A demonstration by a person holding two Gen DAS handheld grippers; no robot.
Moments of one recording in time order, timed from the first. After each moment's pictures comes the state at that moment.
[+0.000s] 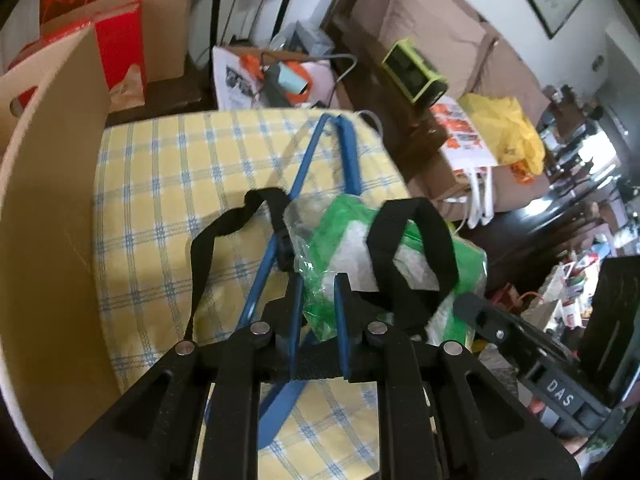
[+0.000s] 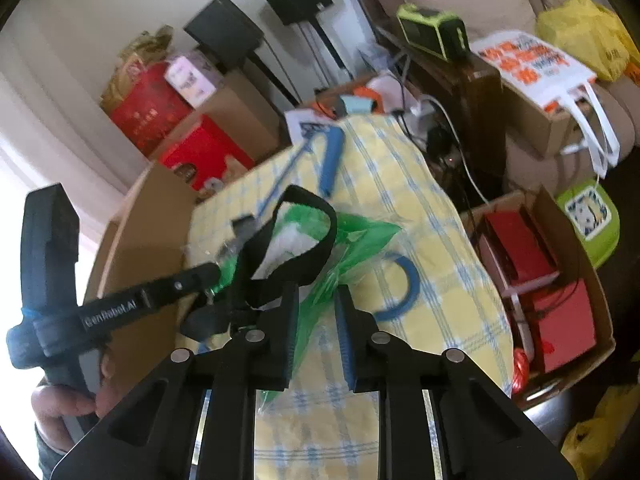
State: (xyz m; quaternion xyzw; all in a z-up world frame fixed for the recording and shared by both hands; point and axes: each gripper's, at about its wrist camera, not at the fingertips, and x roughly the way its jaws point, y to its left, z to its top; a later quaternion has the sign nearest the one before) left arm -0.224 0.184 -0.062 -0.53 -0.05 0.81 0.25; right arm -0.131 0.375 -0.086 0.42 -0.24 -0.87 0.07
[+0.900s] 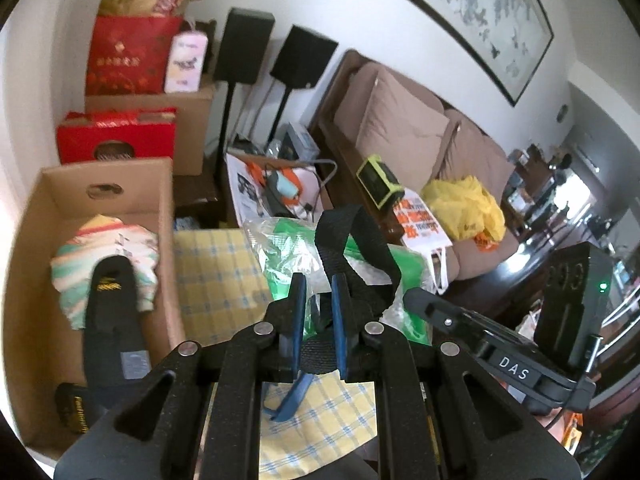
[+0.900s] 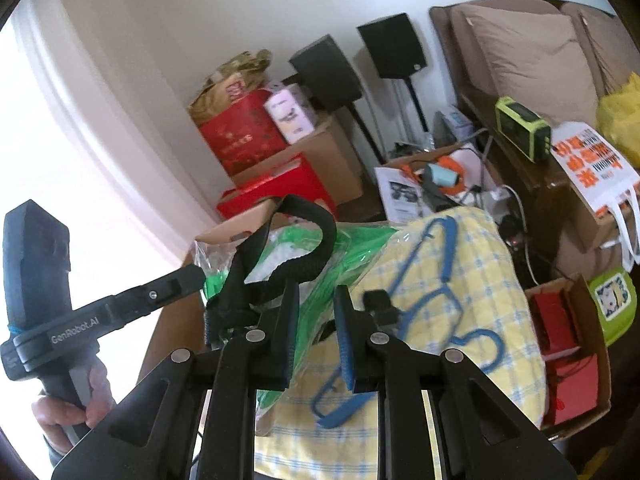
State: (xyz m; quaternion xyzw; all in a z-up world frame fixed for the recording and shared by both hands) left arm -0.187 0.075 0.086 -0.40 -0.11 0.87 0.26; right arm -0.133 0.297 0.038 0.35 -0.20 -0.90 0.16
